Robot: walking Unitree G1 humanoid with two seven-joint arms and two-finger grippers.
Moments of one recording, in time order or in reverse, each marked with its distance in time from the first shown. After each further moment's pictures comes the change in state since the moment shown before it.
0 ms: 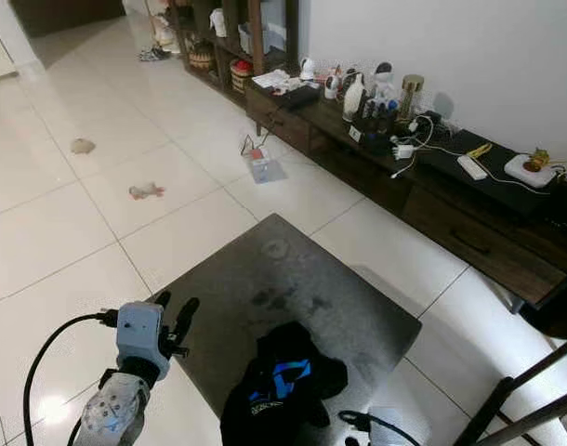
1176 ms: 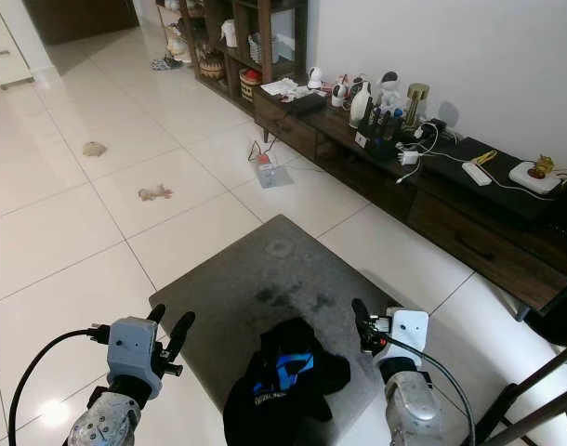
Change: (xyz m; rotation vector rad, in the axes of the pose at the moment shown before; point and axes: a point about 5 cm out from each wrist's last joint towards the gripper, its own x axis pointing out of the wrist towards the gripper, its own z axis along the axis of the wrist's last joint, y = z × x) left arm -0.021 0.002 -0.002 0.018 0.030 -0.006; right arm -0.023 0.004 0.148 -0.004 -0.771 0.153
